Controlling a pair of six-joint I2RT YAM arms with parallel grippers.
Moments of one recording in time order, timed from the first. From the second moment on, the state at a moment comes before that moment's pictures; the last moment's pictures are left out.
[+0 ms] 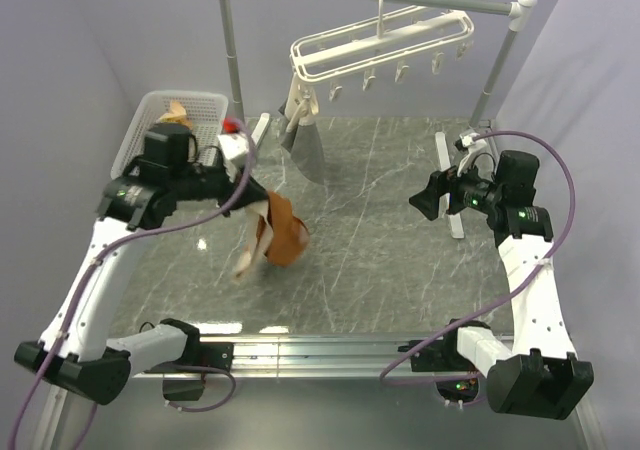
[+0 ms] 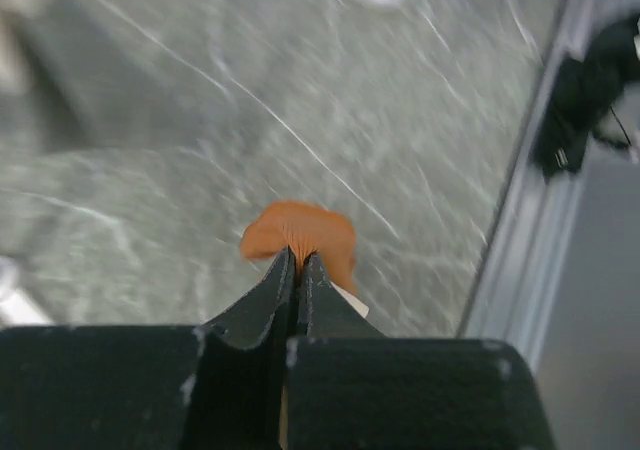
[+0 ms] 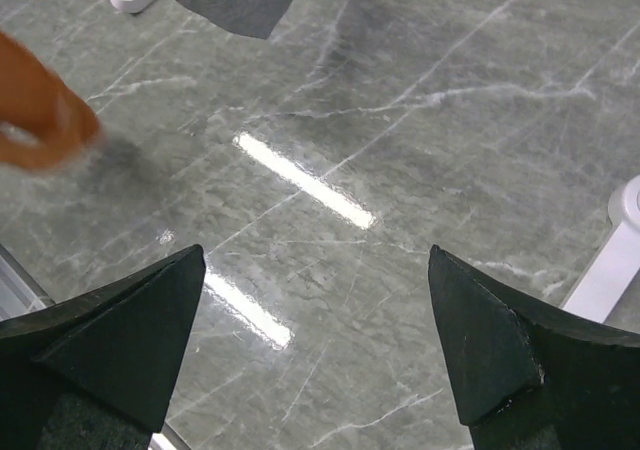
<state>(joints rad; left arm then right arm) -0.30 1.12 1.47 -0.83 0.77 0.32 -0.13 1.03 1.05 -0.61 -0.75 -0.19</state>
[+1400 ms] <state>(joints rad) -0.69 1.30 1.16 -0.89 0.73 0.73 0.01 1.15 0.94 -0.75 -0.82 -0.68</state>
